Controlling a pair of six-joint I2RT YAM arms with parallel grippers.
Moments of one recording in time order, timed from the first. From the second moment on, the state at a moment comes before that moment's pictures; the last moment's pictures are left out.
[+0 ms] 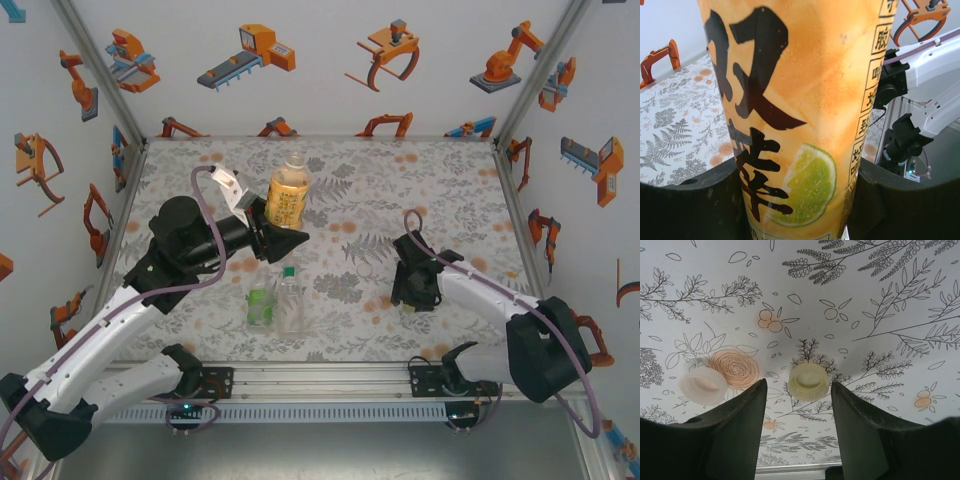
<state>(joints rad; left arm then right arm) -0.72 0.91 0.96 -0.03 0.46 -0.14 0.49 1.28 0.65 -0.69 0.10 0.68</state>
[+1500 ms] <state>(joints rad) -0.72 0.92 0.95 -0.03 0.46 -0.14 0.48 1.29 0.65 -0.69 0.10 0.67</state>
